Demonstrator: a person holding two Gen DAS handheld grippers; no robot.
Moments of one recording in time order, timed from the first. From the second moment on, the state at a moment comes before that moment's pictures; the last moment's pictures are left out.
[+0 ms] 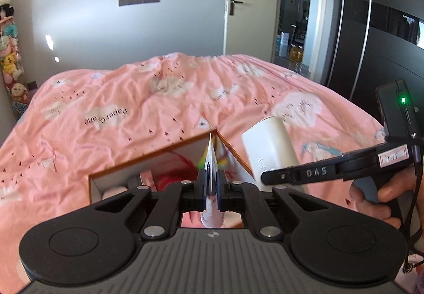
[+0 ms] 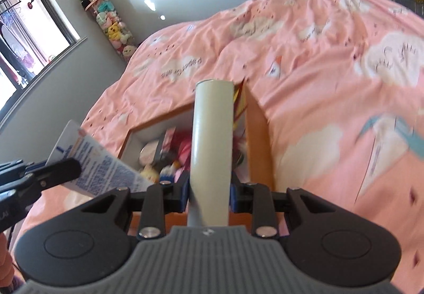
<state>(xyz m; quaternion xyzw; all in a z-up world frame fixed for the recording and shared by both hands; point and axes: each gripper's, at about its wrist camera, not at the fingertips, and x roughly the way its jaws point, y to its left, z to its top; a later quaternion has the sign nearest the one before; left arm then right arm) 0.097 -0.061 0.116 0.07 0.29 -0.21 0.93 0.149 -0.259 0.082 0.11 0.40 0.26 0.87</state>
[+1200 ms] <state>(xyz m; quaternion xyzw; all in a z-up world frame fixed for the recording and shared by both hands) 0.163 -0.051 0.061 0.04 0.37 -0.18 0.91 0.244 -0.161 0.026 -0.07 0.50 0.20 0.84</state>
